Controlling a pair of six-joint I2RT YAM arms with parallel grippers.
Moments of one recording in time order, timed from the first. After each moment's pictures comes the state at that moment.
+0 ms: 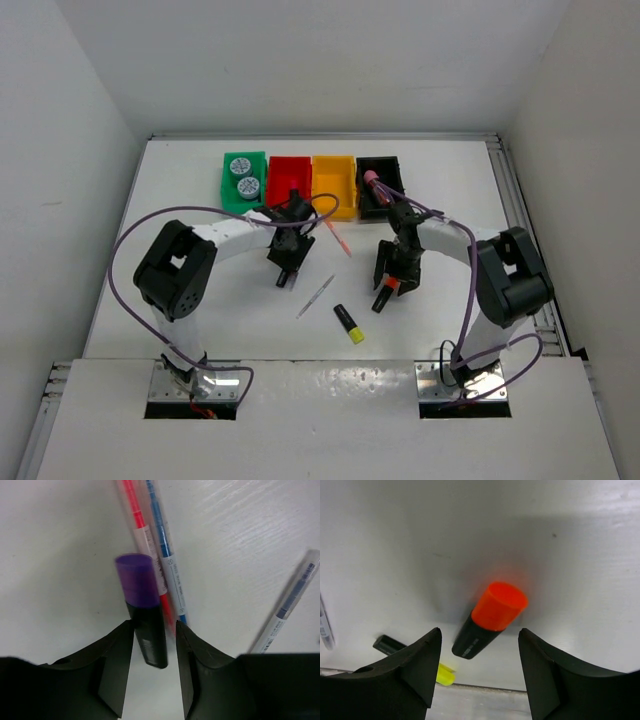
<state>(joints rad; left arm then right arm) -0.62 1.81 1.17 -0.59 -0.05 -0.12 0.38 1.70 0.91 -0.68 -0.16 0.60</state>
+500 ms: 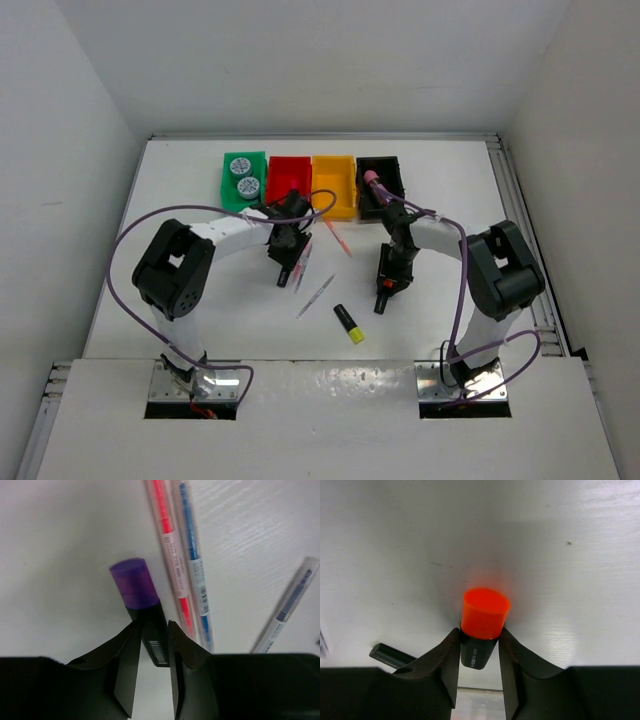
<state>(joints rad) -0.59 1.81 1.18 -0.58 -0.02 -0.11 0.40 1.78 0.95 -0.69 -0.14 0.62</state>
